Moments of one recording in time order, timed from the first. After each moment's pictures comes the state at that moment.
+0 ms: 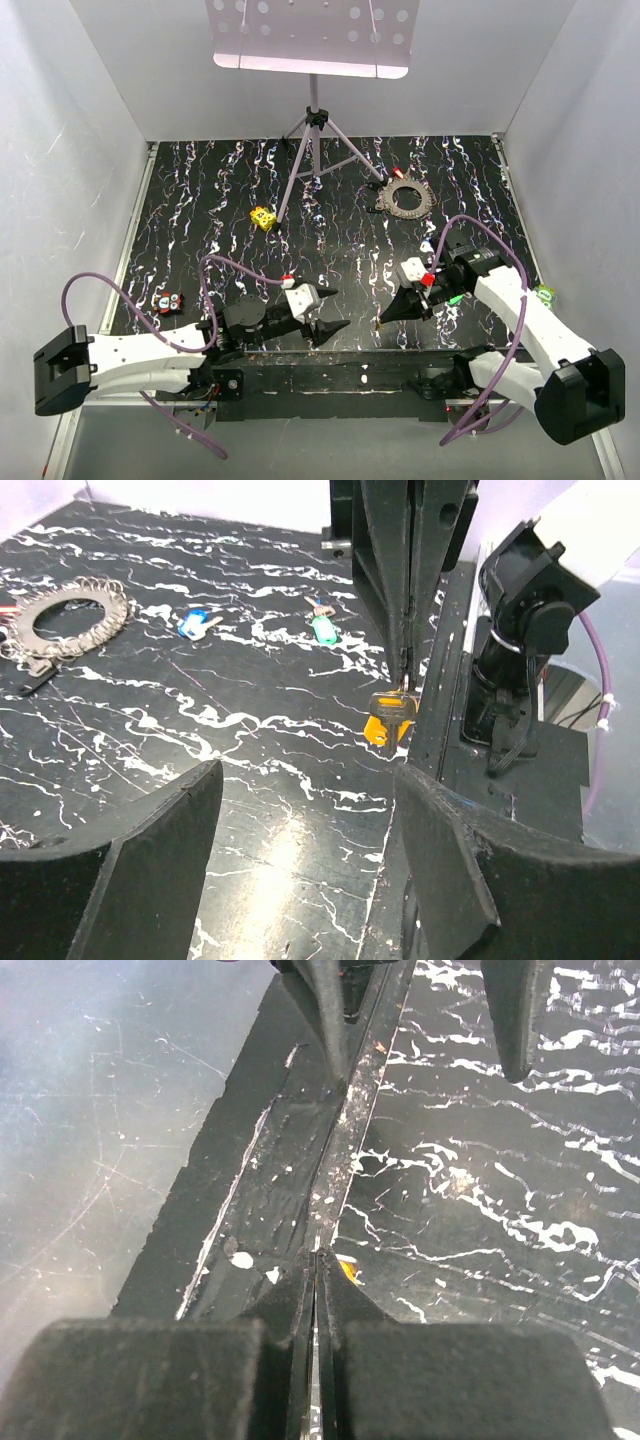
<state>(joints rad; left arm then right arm) -1.22 0.93 0.35 0.57 0.03 0.02 0.40 1.03 0.77 -1.09 -1.29 -1.29</state>
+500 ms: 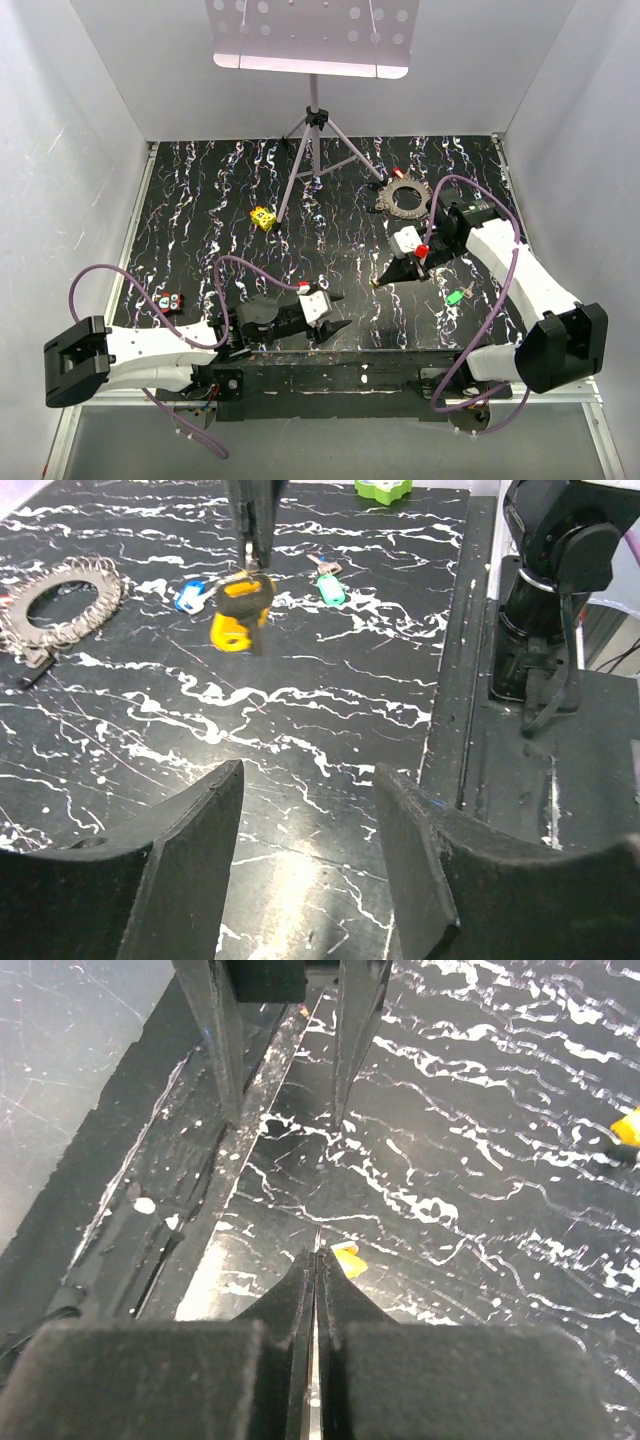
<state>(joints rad) -1.22 1.01 0.34 0.60 0.04 0.11 0.36 1.32 1.15 -1.37 -1.20 -1.67</state>
